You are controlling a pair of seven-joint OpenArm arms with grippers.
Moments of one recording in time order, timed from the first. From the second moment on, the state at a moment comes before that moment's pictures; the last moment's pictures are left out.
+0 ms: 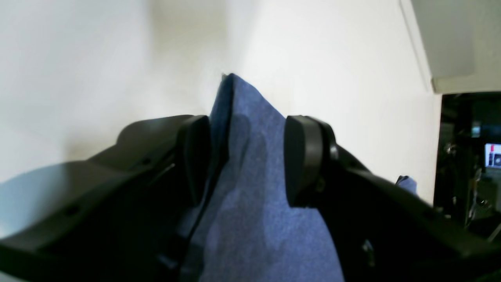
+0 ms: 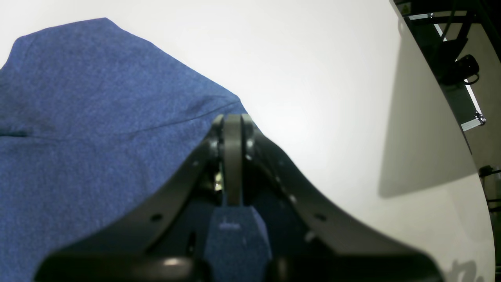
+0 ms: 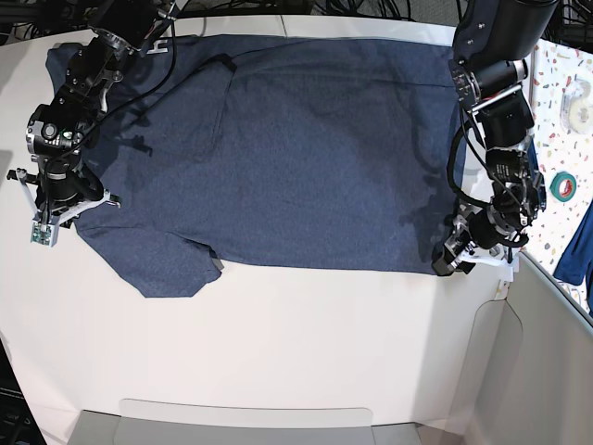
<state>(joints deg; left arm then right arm) -25.3 -13.9 -24.5 42.0 -42.5 -16.9 46.9 3.4 -0.3 31.4 109.3 -6.8 16.8 -53.6</state>
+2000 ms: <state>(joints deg) -24.2 -12.9 -19.2 41.8 -42.6 -17.1 44.3 27.9 21.7 19.4 43.9 26.9 28.9 -42.6</state>
